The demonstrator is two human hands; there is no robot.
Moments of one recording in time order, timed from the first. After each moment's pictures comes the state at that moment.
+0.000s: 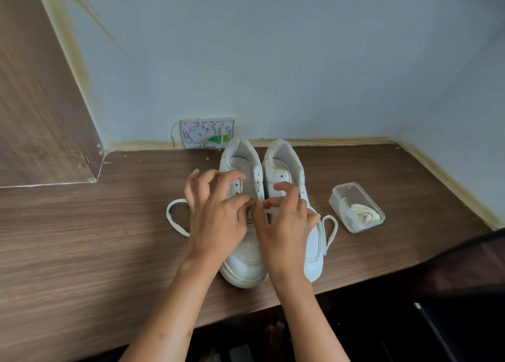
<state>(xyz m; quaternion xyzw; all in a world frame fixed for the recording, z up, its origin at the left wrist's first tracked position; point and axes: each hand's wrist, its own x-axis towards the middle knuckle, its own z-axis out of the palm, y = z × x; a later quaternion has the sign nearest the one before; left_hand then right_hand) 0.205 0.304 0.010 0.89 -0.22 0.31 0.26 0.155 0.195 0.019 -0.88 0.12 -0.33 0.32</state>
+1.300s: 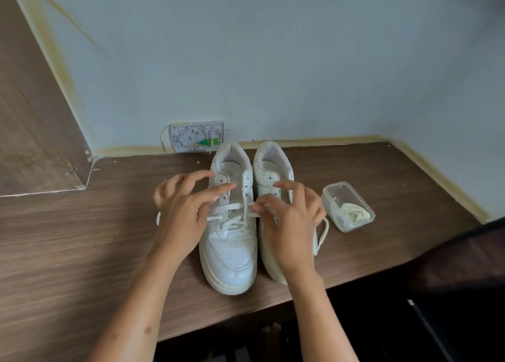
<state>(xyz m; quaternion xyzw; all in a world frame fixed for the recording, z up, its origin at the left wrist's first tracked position) 0.221 0.332 0.007 0.90 -0.20 0.22 0.32 0.160 0.157 0.019 -0.93 0.09 -0.31 0.19</state>
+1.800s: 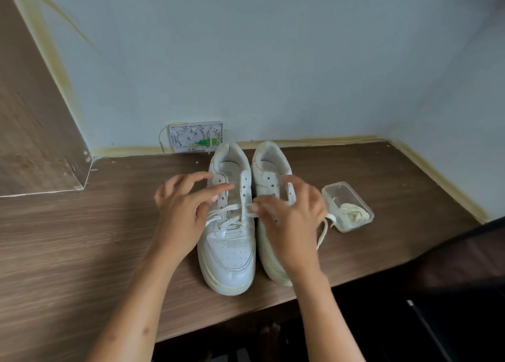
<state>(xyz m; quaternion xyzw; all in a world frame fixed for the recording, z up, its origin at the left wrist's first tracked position) 0.222 0.332 0.005 0.89 -0.20 0.21 0.35 0.156 0.149 0.024 -0.93 0.07 -0.31 0.18</state>
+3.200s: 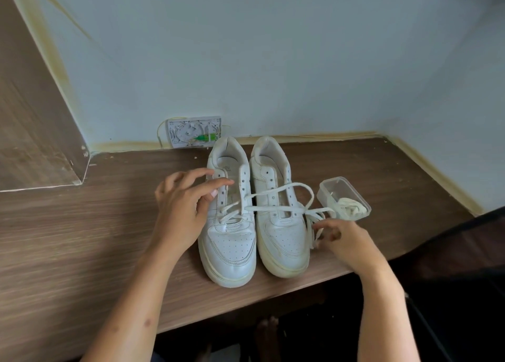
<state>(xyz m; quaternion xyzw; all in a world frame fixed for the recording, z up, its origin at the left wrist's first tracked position) 0.220 0.331 0.007 0.90 -0.20 0.20 0.35 0.106 0.063 0.051 -0.91 0.26 0.07 0.33</state>
